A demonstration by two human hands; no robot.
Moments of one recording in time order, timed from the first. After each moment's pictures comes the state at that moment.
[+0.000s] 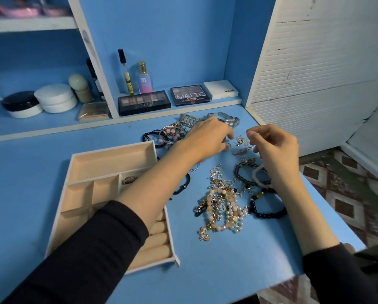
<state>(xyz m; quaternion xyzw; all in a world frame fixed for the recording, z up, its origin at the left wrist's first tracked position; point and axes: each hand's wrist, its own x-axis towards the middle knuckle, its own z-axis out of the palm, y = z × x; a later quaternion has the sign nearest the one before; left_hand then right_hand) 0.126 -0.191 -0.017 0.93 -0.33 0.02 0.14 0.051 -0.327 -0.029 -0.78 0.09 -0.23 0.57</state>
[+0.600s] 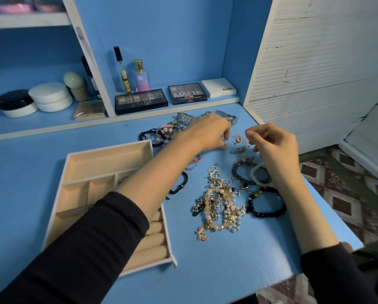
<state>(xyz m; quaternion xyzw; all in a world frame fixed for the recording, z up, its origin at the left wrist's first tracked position) 0.134 -0.197 -0.009 0.94 -0.33 -0.02 0.12 0.052 -0.332 -0.030 -0.80 0.09 -0.22 0.56</state>
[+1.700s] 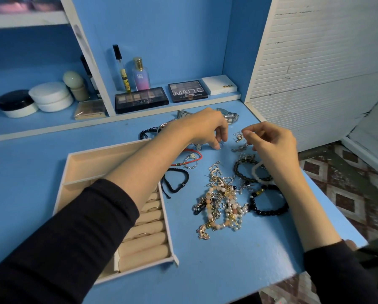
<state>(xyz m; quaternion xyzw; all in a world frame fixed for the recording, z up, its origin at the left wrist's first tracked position) 0.142 -0.186 0.004 0.92 -0.34 -0.13 0.16 0.054 -0.332 -0.033 -0.82 0.07 -0.20 0.53</state>
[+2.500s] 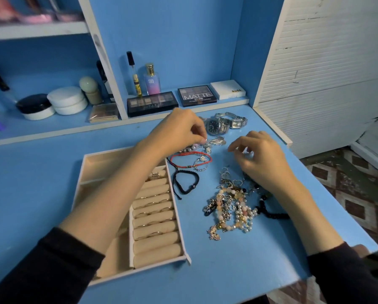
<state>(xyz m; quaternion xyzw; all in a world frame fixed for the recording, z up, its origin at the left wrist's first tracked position) 0.114 -0.124 0.013 0.94 -0.26 0.01 0.23 0.054 -0.311 -0.040 -0.94 -0.08 -0.18 0.28</state>
